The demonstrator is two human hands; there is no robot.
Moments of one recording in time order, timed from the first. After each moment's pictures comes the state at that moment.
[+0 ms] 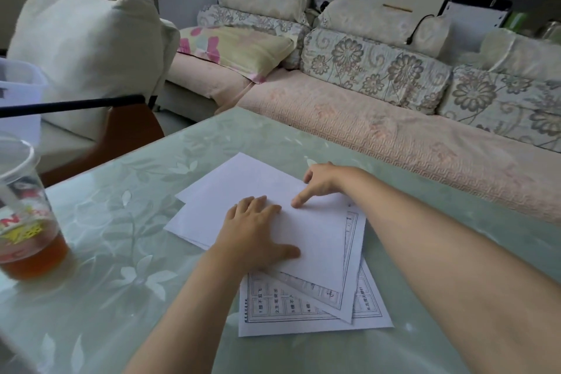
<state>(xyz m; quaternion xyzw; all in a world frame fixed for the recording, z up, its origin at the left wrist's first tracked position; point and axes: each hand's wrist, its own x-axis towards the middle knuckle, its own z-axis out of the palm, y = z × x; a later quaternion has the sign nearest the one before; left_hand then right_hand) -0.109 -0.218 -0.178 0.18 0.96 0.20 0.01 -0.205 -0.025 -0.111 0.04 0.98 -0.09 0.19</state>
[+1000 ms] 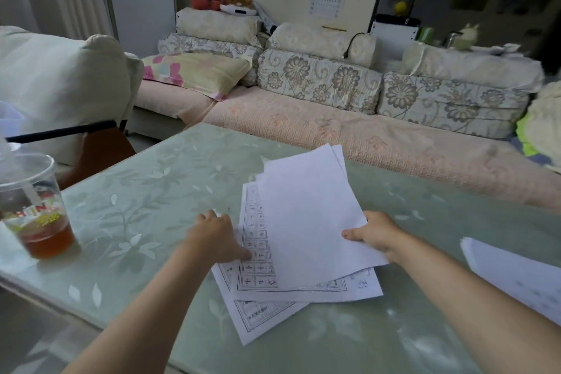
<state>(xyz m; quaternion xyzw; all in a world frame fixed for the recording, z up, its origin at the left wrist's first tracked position) -0.011 -0.216 -0.130 0.10 0.98 0.09 0.12 0.052 0.095 -0.131 0.24 0.82 -0.51 0.00</state>
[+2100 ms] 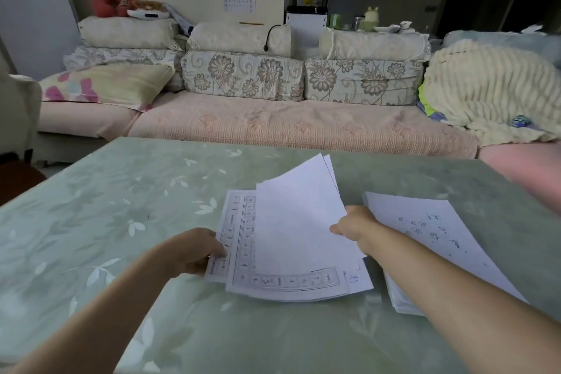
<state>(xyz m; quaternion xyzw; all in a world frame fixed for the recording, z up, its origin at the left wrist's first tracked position) 0.046 -0.119 -0.127 0.07 0.83 0.42 0.37 0.170 0.173 -0.125 0.40 0.80 -0.44 -0.05</state>
